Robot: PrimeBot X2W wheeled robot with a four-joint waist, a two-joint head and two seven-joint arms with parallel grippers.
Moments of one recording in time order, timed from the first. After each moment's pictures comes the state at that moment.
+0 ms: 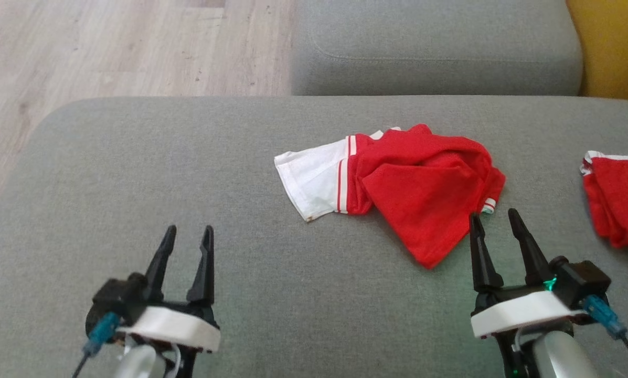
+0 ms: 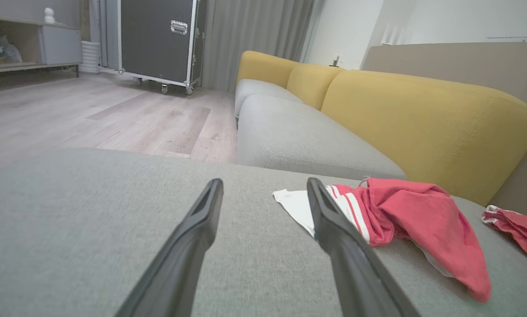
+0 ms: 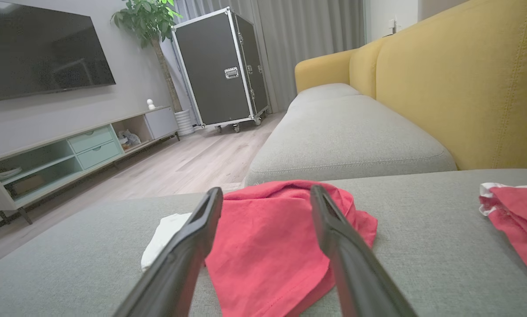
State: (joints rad) left arm -0.16 0.22 -0.40 0.35 -0.54 -0.03 -0.25; right arm -0.04 -0.05 0.10 0.27 0.23 0.13 -0.25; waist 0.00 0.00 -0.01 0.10
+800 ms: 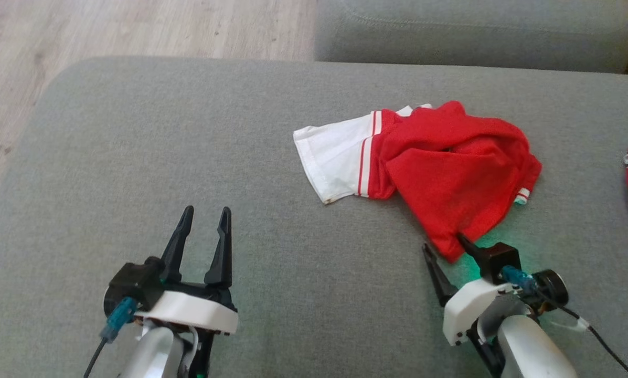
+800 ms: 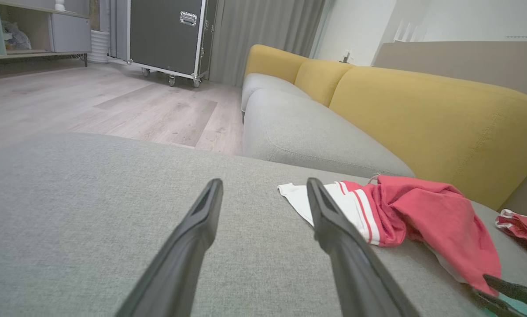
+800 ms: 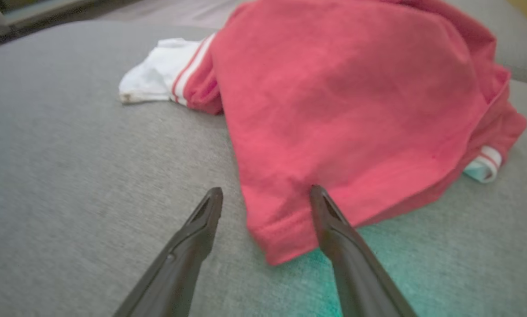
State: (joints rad) left arm -0.19 0.08 -0.29 0.38 -0.39 -0.12 -0.25; right arm -0.24 -0.05 0.19 0.69 -0.02 0.13 -0.12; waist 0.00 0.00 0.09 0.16
